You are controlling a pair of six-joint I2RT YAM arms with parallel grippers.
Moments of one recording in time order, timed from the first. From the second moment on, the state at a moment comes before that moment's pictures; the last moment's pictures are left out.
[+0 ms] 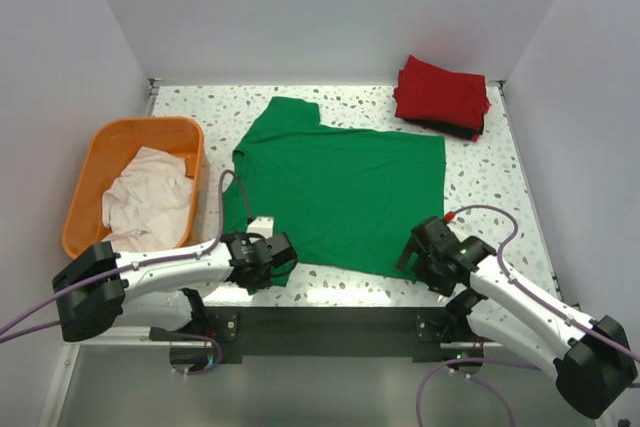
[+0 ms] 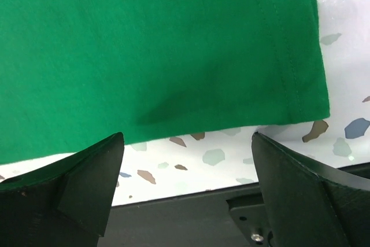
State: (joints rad) left arm -1.07 1.22 0.61 -0.85 -0.36 -1.04; right arm 0.60 0.83 0.42 -0.86 0.16 1.11
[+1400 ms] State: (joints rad) left arm -0.79 1.41 0.96 -0.79 -0.45 -0.64; right arm 0.54 1.08 0.71 -0.81 0.33 0.92
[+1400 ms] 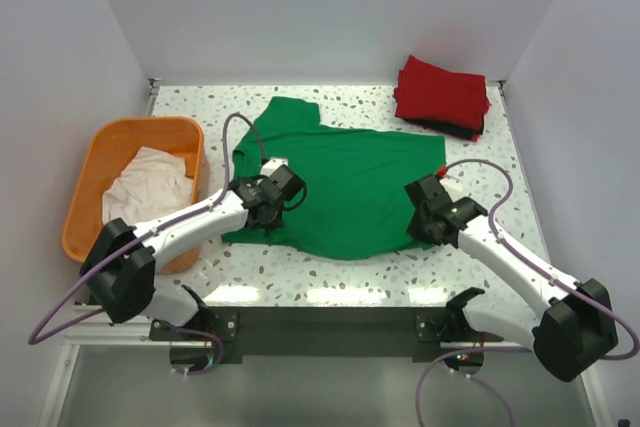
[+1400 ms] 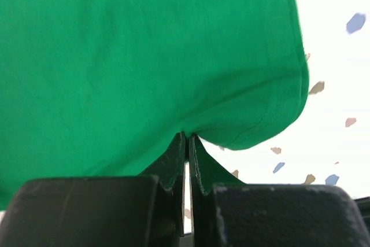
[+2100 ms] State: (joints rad) left arm -0.57 1.65 1.20 -0.65 -0.47 -0.47; right arm 0.36 1.41 0.98 -0.70 0.30 0.70
